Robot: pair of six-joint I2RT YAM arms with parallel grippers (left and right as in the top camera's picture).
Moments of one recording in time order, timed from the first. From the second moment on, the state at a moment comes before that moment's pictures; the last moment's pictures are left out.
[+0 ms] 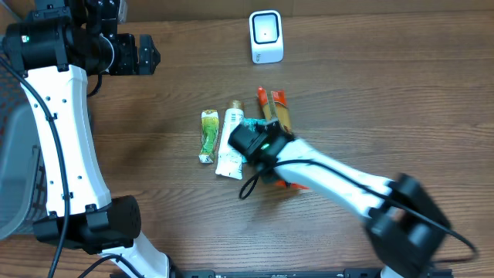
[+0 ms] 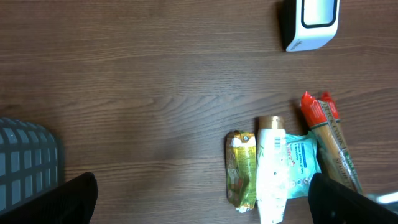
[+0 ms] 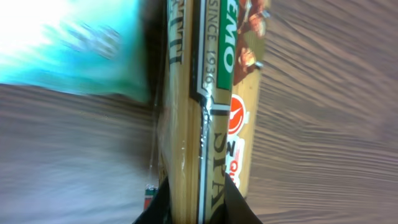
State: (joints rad) left arm 0.16 1.87 2.29 -1.46 0.21 0.11; right arm 0.86 1.87 1.38 -1.02 0.36 0.54
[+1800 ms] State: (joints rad) left arm 0.16 1.87 2.29 -1.46 0.21 0.11; right arm 0.35 1.69 0.97 -0.57 -0.48 0.11
